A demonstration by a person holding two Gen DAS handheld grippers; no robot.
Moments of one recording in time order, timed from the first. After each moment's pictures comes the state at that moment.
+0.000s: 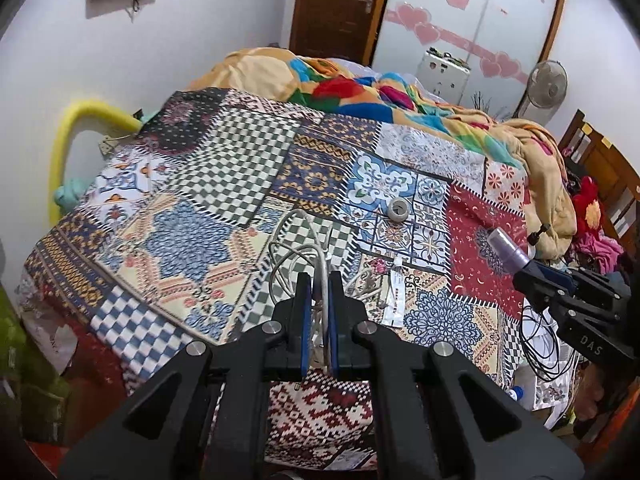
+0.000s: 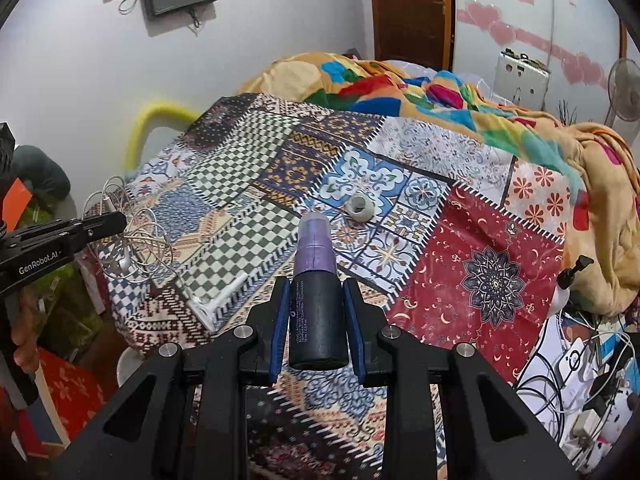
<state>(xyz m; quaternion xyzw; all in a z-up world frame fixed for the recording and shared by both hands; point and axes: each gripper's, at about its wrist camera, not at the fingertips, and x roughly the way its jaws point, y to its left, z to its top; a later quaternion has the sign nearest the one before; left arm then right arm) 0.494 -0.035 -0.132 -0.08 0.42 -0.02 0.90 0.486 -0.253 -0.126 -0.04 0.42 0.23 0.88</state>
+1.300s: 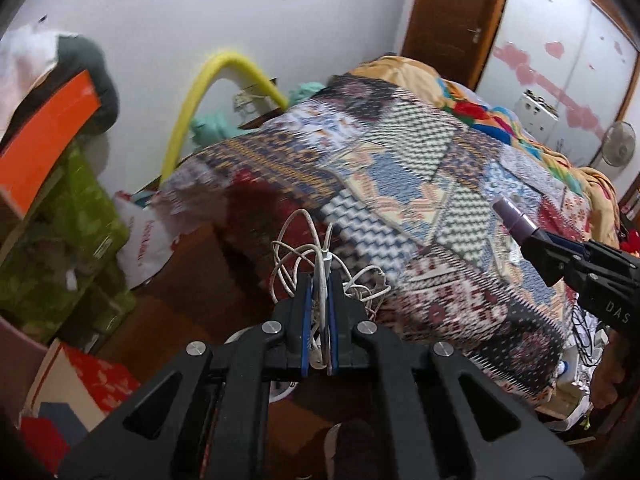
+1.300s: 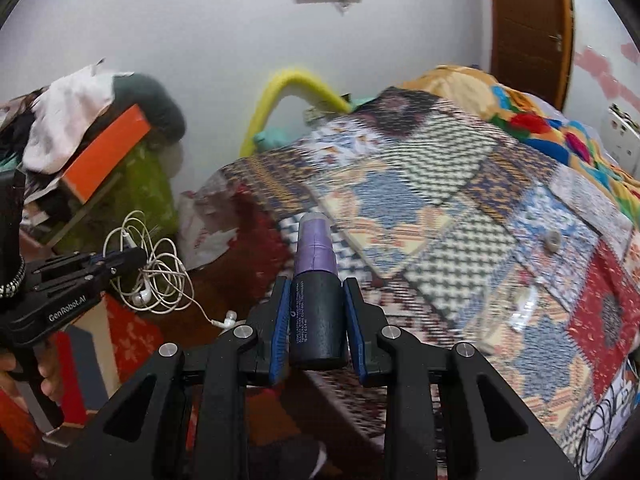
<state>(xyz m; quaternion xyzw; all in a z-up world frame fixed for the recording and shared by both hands) 0.269 0.166 -0.135 -0.14 0.42 0.15 0.88 0.350 -0.040 -0.105 -0.09 0.40 0.40 0.82</state>
